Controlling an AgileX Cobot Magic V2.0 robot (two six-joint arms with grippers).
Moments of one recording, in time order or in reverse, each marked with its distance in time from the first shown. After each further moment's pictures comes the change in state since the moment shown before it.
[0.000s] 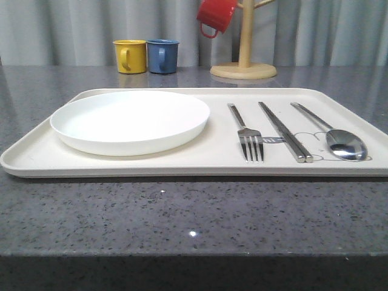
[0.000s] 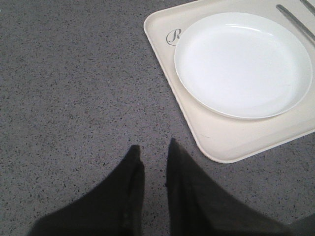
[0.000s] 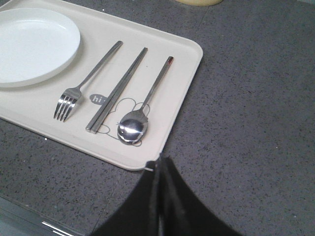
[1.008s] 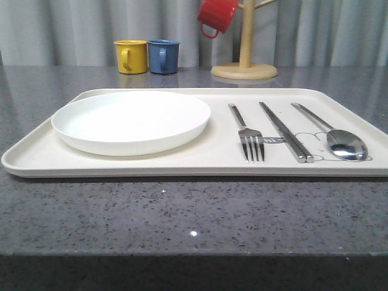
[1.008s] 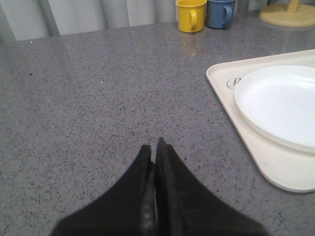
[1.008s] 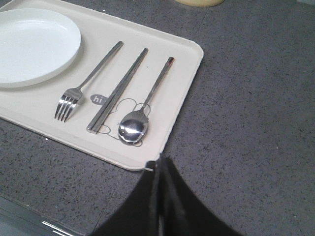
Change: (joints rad) left arm 0.140 -0.477 0.449 0.028 -0.364 0.000; right arm 0.000 0.000 0.000 -0.002 0.000 0.000
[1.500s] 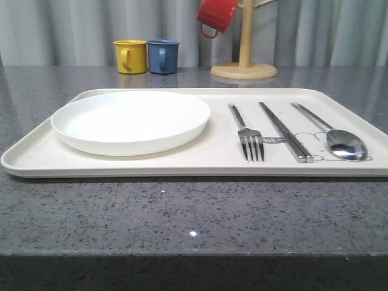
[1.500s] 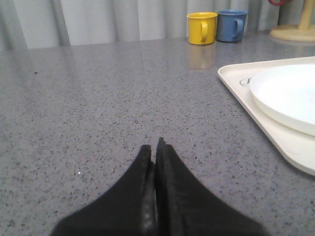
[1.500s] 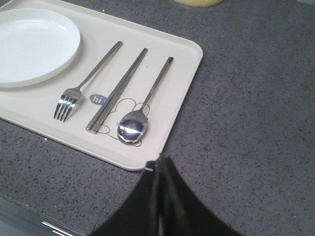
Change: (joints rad) left arm -0.023 -0.238 0.366 0.061 -0.289 -0.097; right arm 0.000 0.000 0.000 0.000 0.000 0.000
